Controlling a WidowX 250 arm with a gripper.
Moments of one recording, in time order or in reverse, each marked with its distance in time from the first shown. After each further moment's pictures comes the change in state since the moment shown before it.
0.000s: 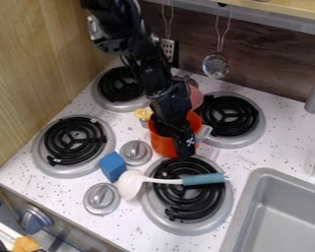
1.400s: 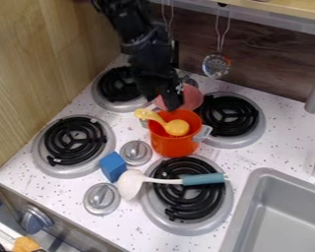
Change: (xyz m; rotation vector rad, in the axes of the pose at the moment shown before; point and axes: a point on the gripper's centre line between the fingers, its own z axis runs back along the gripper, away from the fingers) arm 0.014 0.012 0.072 0.038 -0.104 0.105
